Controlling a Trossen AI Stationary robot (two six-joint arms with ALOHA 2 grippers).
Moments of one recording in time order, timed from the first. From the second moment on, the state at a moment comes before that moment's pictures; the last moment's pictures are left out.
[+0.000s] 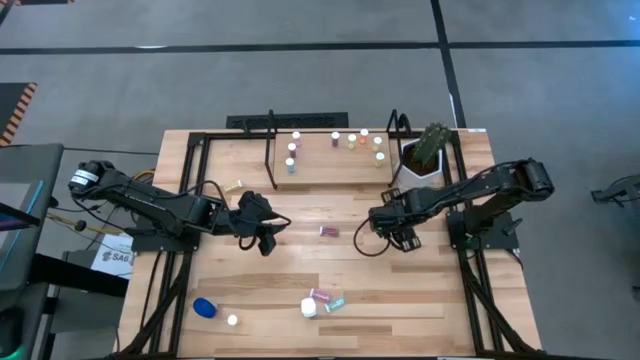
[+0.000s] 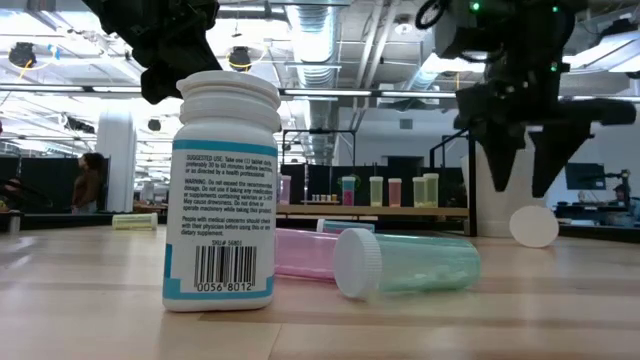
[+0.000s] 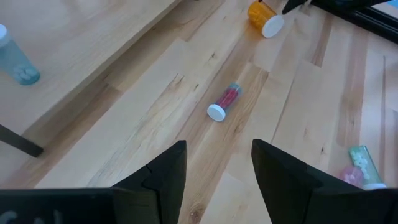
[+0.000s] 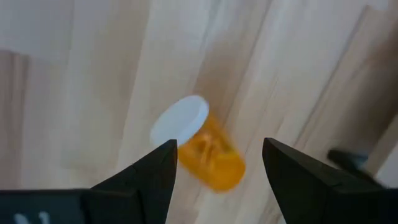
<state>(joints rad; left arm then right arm) -0.25 1.15 0.75 -0.35 -0.43 -0.64 0.10 1.48 0.93 -0.99 0.21 -0.25</state>
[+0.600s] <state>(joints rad) -0.25 1.15 0.75 -0.34 -0.44 -0.67 0.10 1.48 0.77 -0.87 0.15 -0.37</state>
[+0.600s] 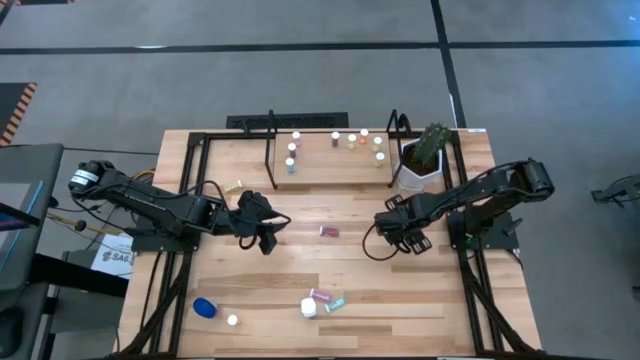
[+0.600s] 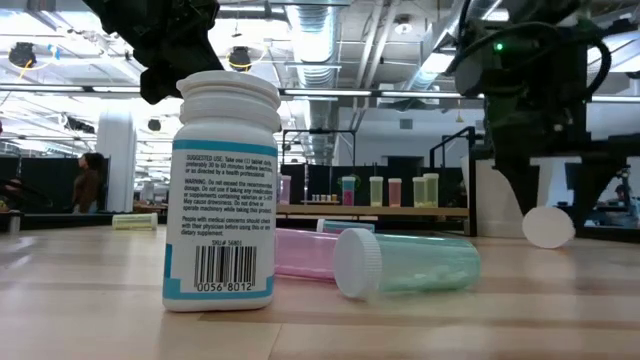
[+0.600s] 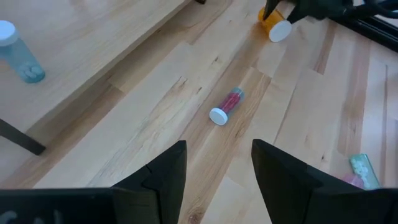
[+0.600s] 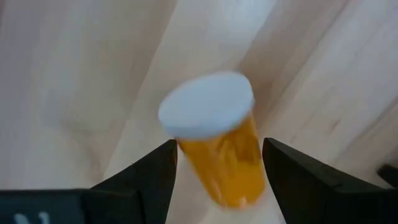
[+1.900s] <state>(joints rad) -0.25 1.15 0.75 -0.06 -0.56 -0.29 -0.04 1.47 1.06 -0.26 0.07 -0.09</state>
